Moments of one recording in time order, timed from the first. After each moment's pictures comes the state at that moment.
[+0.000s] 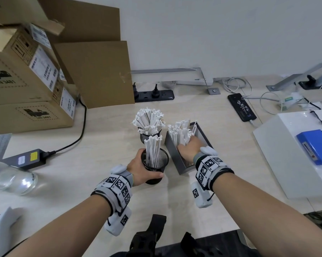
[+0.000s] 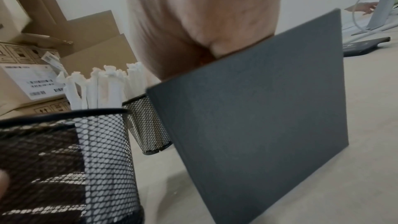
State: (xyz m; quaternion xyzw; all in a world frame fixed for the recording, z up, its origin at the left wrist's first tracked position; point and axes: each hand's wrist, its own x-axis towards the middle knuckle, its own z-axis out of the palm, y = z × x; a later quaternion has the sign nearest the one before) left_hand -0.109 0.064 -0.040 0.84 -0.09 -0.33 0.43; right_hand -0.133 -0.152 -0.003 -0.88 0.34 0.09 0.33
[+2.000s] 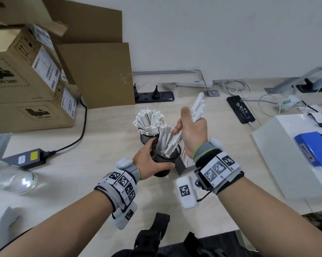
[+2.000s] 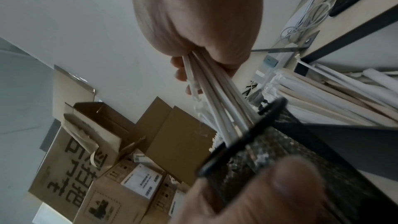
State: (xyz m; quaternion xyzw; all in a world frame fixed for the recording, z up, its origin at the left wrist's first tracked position) left_hand -0.110 0.042 0.002 0.80 -0.16 -0.27 0.52; right_hand -0.119 -0.107 0.085 -0.62 0.26 -0.20 0.71
